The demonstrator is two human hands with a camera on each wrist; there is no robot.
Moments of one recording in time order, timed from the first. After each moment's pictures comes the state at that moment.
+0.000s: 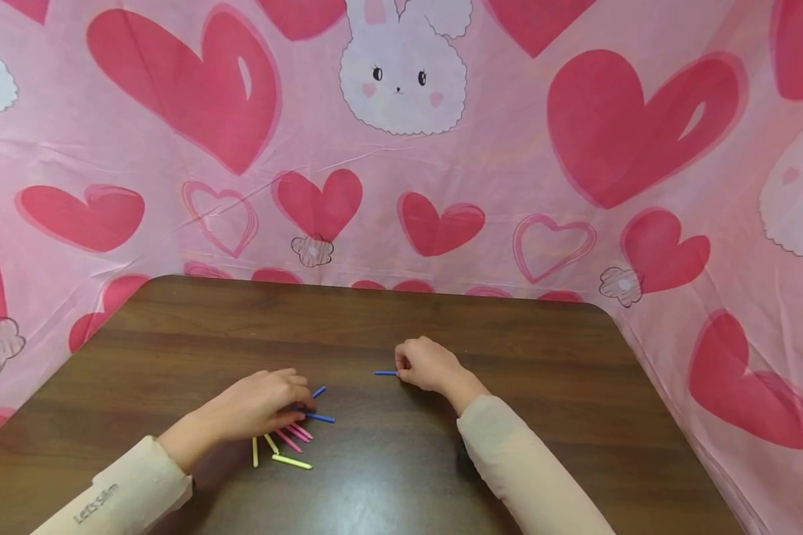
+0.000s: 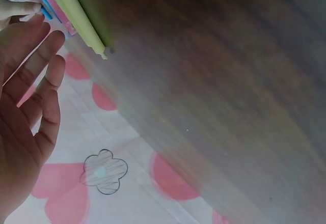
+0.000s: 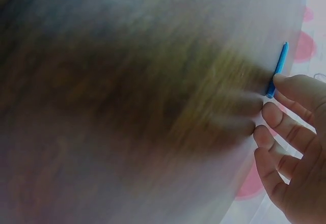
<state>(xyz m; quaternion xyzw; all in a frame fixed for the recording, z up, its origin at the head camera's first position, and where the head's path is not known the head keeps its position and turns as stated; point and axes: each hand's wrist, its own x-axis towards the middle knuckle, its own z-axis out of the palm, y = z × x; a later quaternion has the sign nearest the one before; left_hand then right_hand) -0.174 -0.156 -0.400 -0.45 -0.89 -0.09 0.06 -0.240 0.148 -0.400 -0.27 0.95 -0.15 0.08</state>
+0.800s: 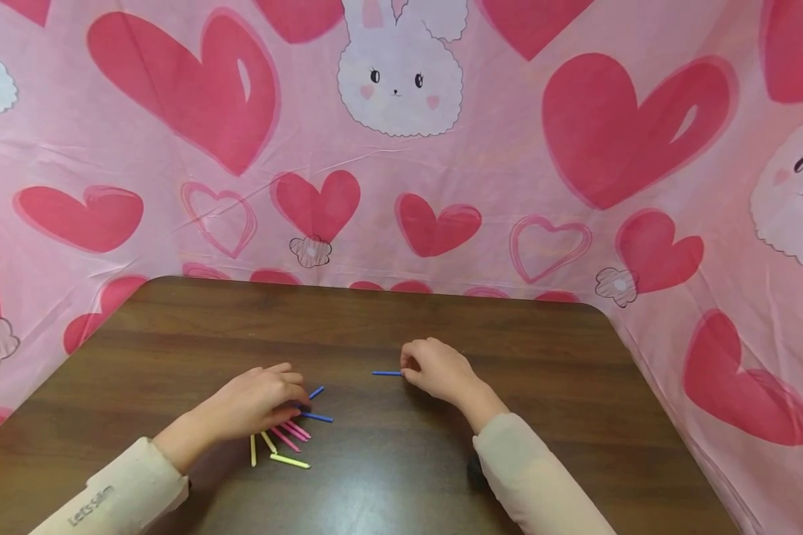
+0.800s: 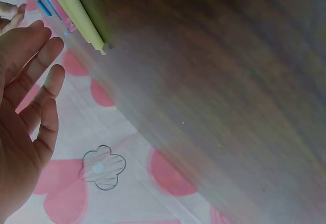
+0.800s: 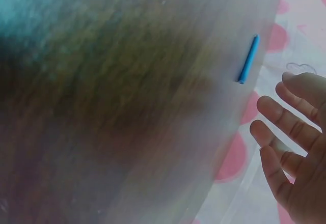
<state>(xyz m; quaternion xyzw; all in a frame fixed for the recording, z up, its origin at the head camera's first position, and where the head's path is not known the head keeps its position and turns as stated) -0.169 -0.159 -0.396 -0.43 -0.89 -0.07 0.09 -0.218 0.164 -0.389 -0.26 0.95 -0.16 0.01</state>
